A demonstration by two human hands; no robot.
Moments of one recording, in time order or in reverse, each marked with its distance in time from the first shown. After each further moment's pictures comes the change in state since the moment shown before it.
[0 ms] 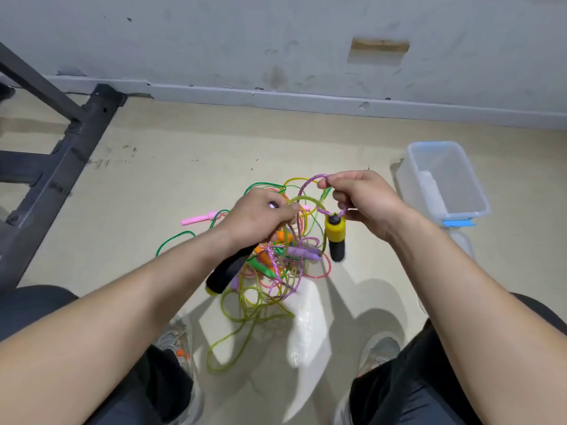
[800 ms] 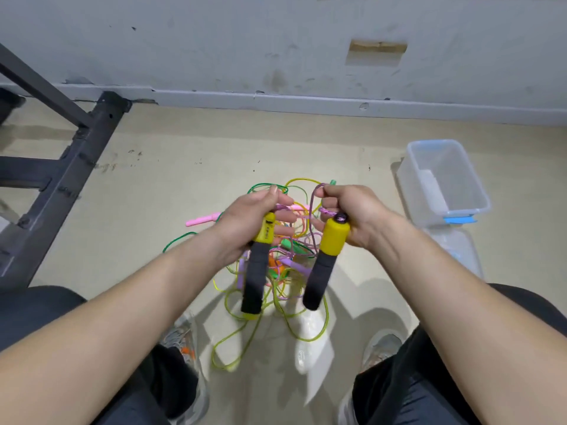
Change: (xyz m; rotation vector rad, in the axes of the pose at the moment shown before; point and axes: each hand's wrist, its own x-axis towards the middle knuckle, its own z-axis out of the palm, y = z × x) left_hand -0.022 0.004 0.002 -0.614 -0.058 -0.229; right_hand -0.017 0.000 0.029 0.551 0.016 0.316
